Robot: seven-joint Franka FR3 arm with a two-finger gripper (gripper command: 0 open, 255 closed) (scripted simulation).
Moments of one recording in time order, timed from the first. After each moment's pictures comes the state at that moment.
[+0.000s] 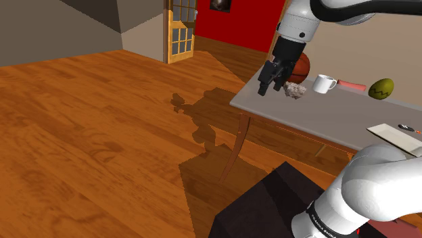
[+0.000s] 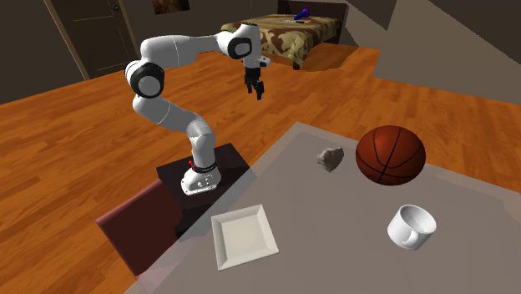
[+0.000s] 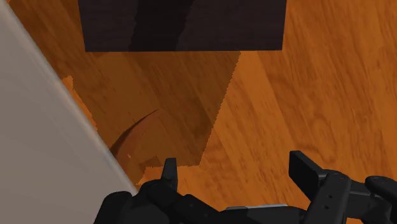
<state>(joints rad) 0.02 -0.75 0.06 -2.38 0.05 1.69 0.02</state>
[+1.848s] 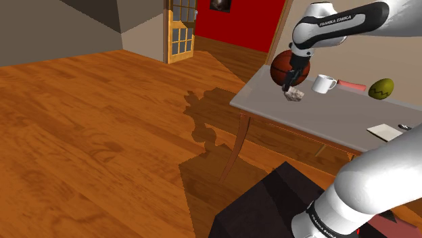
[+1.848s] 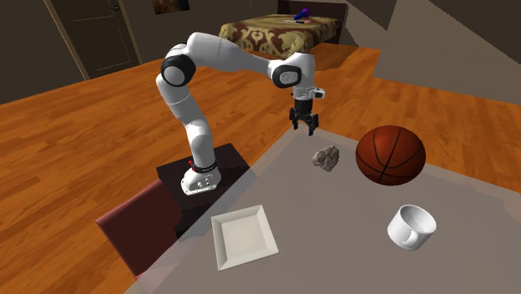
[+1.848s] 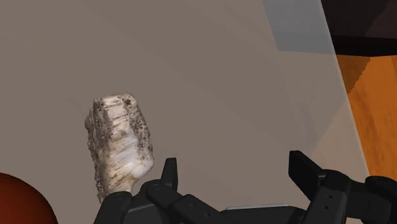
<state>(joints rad) -0.16 -0.27 -0.35 -2.17 -0.27 1.98 -0.53</state>
